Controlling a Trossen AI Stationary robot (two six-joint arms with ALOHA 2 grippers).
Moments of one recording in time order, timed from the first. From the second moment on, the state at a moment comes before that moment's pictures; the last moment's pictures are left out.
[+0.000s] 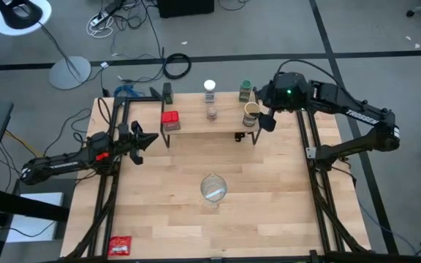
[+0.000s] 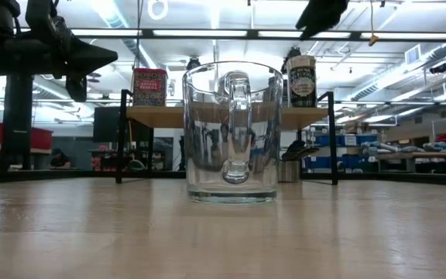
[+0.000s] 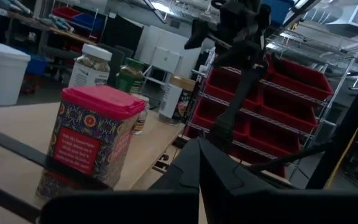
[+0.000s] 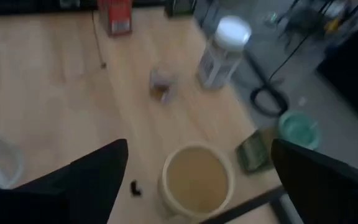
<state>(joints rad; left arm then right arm) 0.24 0.14 0.03 0.29 -0.02 -0.38 -0.33 1.20 1.41 -0.89 0.12 -0.12</state>
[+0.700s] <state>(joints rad) 0.24 0.14 0.03 0.25 0.04 -0.38 -0.43 1.39 1.41 -0.99 0.06 -0.11</state>
